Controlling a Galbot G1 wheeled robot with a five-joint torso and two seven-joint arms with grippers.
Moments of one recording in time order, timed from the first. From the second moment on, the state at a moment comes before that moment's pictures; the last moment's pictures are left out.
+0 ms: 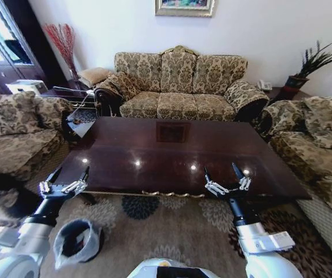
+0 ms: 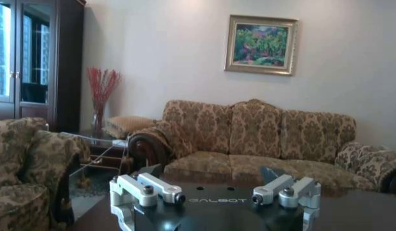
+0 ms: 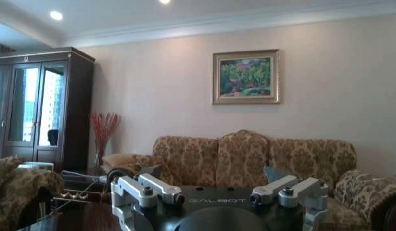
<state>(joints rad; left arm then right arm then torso) 1.87 -1.43 -1.20 -2.50 -0.65 0.17 0.23 -1.79 1.31 0.53 2.50 0.18 0.07 -0.01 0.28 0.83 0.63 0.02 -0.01</state>
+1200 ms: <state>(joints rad) 1.86 -1.43 -1.20 -2.50 -0.65 0.17 0.23 -1.79 1.31 0.53 2.50 0.18 0.07 -0.01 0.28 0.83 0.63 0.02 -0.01</state>
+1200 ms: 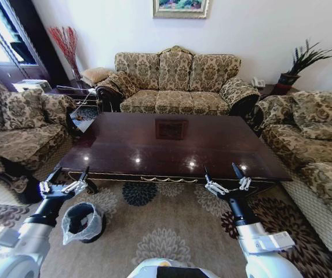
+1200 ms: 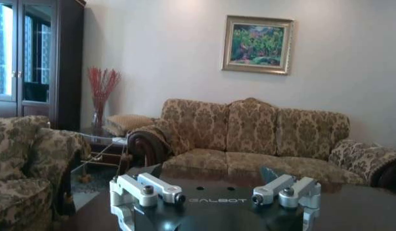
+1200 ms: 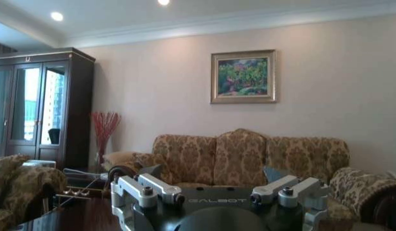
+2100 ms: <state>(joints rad) 1.86 -1.43 -1.20 -2.50 -0.65 0.17 0.23 -1.79 1.31 0.53 2.50 0.18 0.07 -0.01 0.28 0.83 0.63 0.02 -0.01</state>
